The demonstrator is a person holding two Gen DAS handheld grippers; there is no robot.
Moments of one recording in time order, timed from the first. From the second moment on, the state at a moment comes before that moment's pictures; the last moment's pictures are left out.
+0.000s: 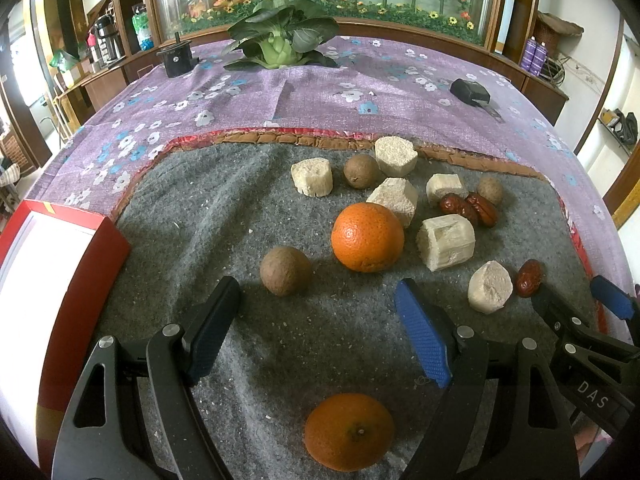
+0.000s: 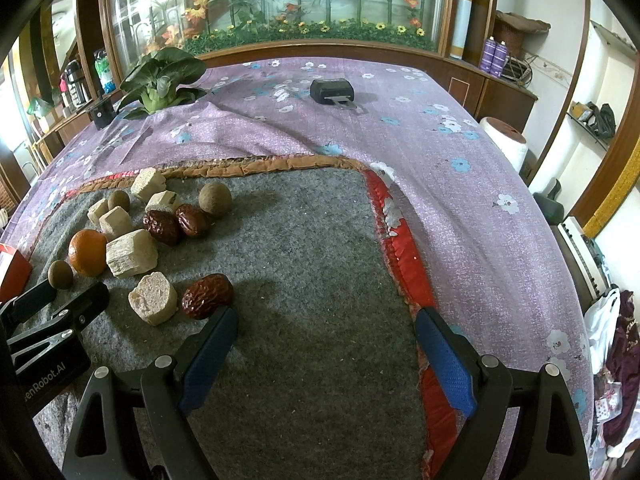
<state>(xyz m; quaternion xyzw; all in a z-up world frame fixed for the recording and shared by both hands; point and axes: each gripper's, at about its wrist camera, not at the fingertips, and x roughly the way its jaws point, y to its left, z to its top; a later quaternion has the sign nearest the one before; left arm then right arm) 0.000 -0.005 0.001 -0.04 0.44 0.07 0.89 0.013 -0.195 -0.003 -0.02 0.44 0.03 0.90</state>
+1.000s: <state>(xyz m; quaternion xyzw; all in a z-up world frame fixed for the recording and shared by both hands) -0.029 0.022 0.028 -0.08 0.46 0.02 0.89 -0.016 -0.200 0.039 -0.03 0.42 0.10 0.90</state>
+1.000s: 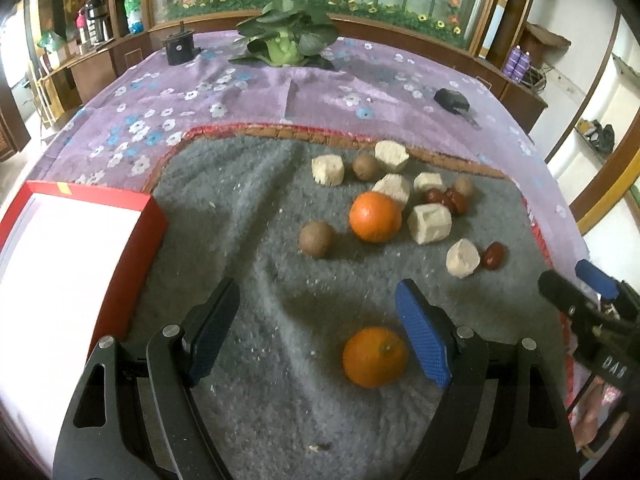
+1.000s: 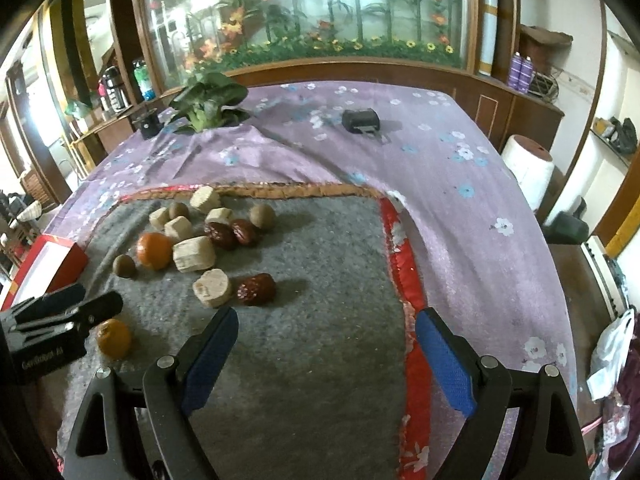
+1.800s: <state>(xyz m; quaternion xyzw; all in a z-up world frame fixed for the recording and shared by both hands) 0.009 0.029 0.013 -0.06 0.47 0.00 0.88 -0.014 -0.185 0.039 -0.02 0.42 0.21 0.88</state>
